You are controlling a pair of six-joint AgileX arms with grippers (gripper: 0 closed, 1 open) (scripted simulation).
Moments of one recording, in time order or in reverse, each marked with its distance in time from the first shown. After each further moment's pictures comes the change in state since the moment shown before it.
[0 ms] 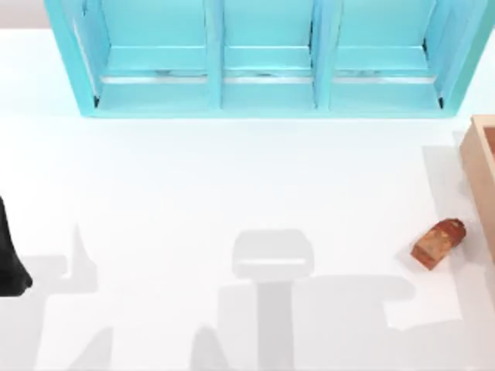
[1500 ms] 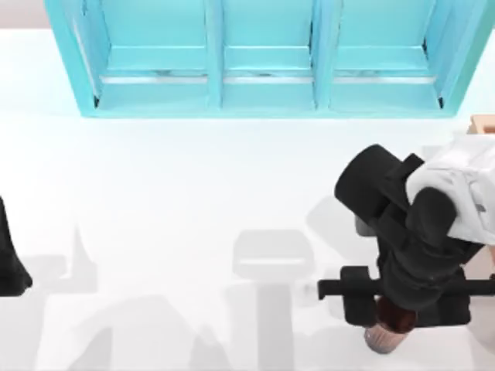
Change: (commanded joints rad) left arm 0.000 0.000 0.000 0.000 0.000 0.000; right arm 0.700 0.275 -0.146 0.420 -0.012 0.709
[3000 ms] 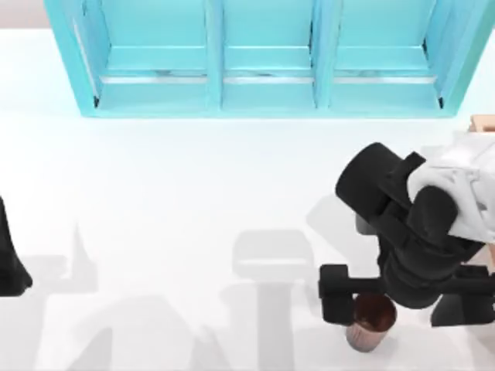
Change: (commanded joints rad) left arm 0.000 0.000 0.000 0.000 0.000 0.000; right arm 0.001 0.001 0.000 0.000 0.000 -0.001
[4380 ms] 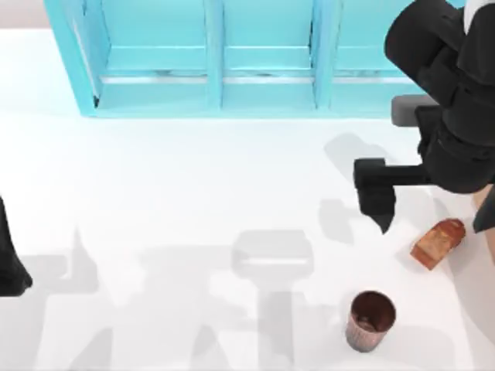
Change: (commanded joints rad) left arm 0.000 0.000 0.000 0.000 0.000 0.000; right arm -0.179 0.015 0.452 -0.444 0.006 -0.190
